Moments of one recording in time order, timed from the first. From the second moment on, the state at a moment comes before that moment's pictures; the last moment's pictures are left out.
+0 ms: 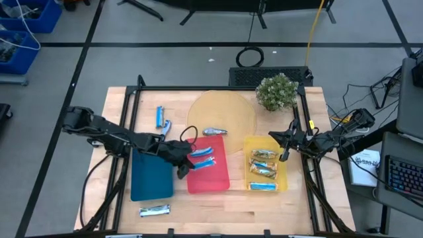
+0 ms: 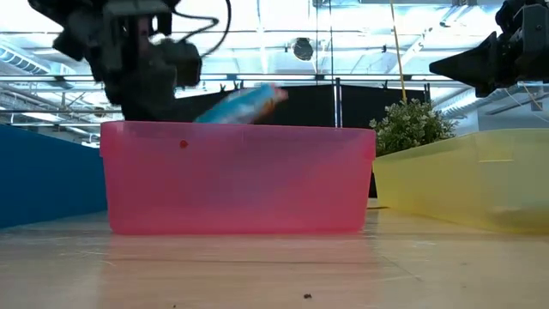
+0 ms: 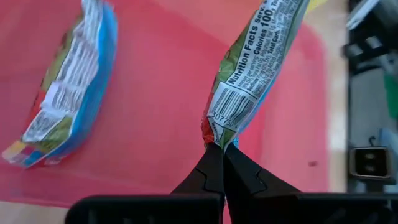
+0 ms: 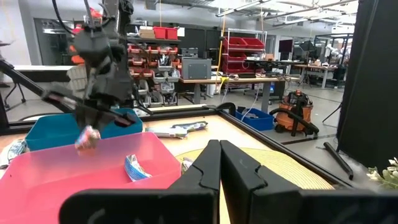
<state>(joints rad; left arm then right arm) -0.18 1.42 0.65 0.03 0.12 -0.73 0.52 0.16 0.02 0.26 0.89 -0.10</state>
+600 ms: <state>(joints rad) -0.12 1.44 0.65 0.24 0.19 -0.46 0.52 0.16 0.02 0.26 0.89 -0.10</state>
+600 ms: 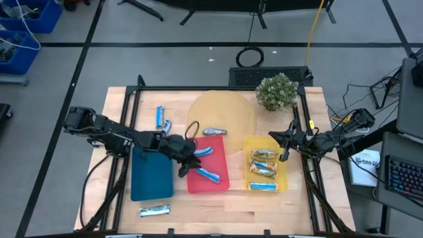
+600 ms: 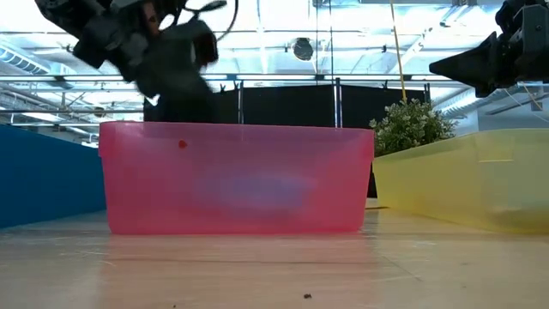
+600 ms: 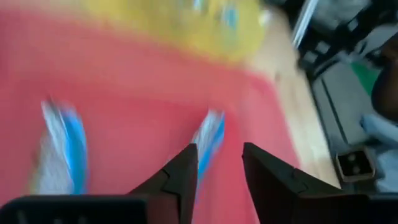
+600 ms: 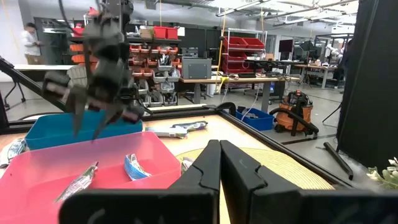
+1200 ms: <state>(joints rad) 0.30 1.40 0.90 -0.02 0.13 0.16 0.52 0.18 0.02 0.24 0.89 -0.09</state>
